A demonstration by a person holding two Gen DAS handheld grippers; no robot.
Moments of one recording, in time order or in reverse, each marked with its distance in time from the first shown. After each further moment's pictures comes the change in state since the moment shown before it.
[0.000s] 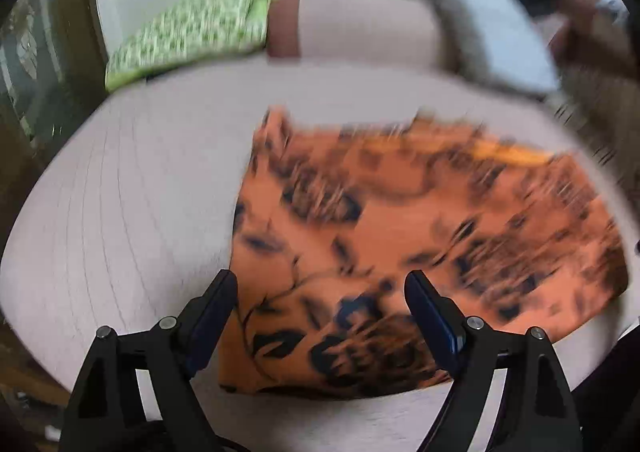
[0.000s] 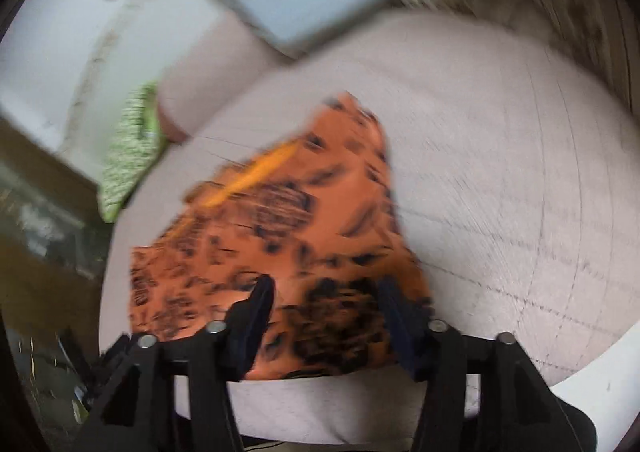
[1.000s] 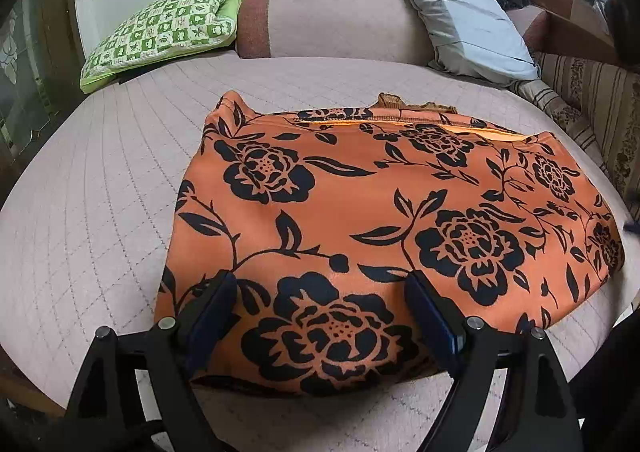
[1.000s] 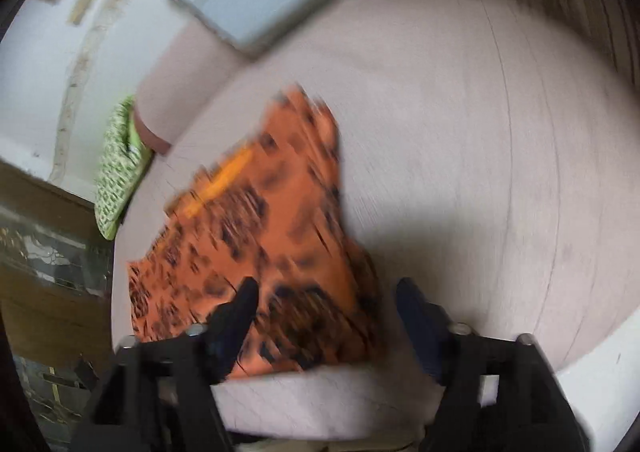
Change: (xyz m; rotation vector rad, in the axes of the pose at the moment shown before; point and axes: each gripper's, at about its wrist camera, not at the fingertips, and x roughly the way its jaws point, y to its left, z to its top) left arm 0.026 -0.021 -0.022 0.027 0.042 -0.061; right arm 0.008 -0.014 0.048 0.078 0.052 -0.033
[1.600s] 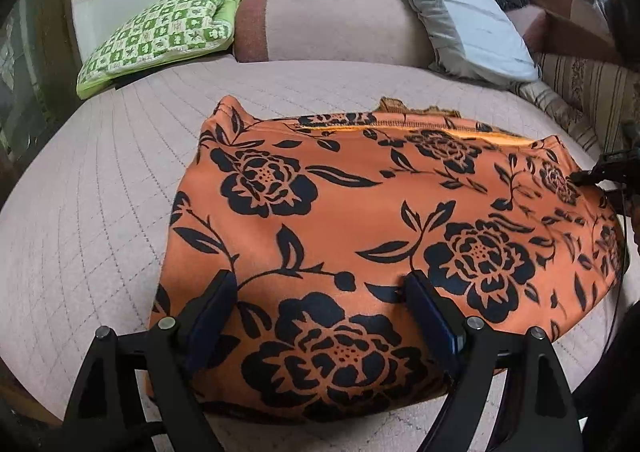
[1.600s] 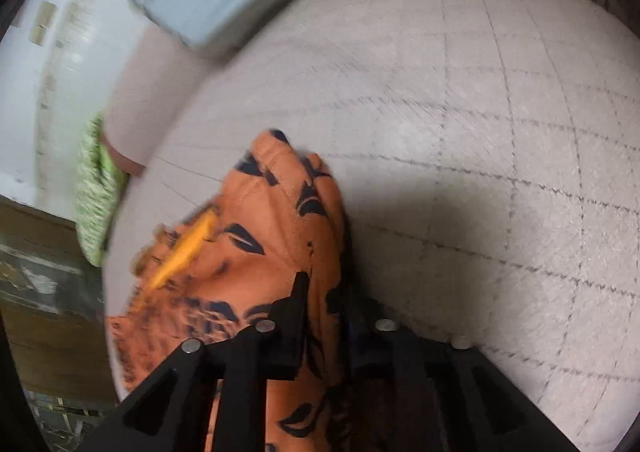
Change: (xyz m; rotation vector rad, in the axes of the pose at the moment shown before) left arm 0.006 0.009 0.006 -0.010 -0.020 -0.012; right arm 0.086 -0.024 0.058 0.101 0.081 0.042
